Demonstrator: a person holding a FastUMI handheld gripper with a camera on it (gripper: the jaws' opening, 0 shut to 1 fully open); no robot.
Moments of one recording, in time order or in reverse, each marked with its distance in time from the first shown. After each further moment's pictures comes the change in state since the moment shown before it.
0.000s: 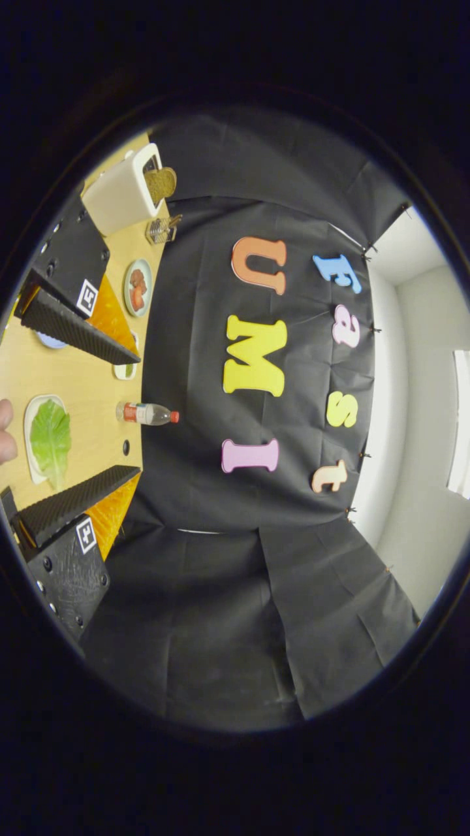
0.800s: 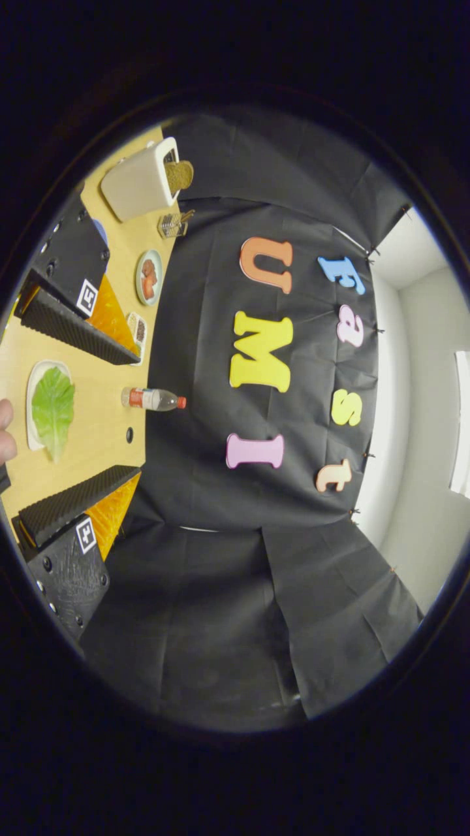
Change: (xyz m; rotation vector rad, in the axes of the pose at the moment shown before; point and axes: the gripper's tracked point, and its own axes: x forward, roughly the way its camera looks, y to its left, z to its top) arm 0.014 -0.070 -0.020 -0.008 0.040 0.025
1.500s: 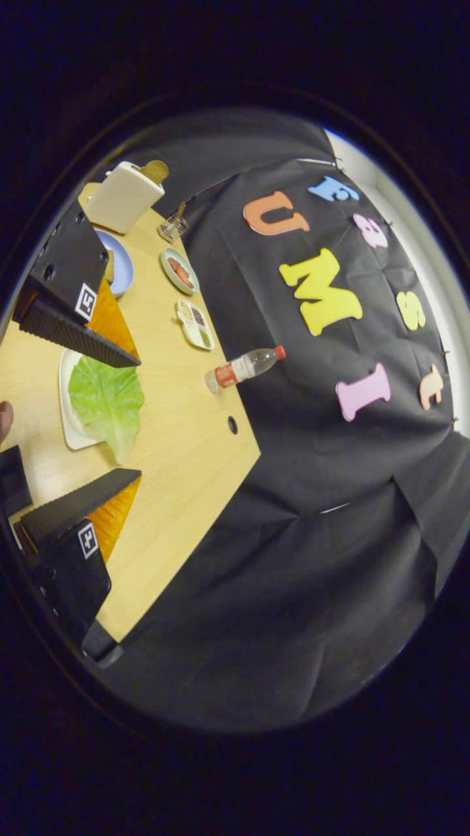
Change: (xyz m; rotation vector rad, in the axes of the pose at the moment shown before) arm 0.050 -0.043 -0.156 0.465 0.497 0.038
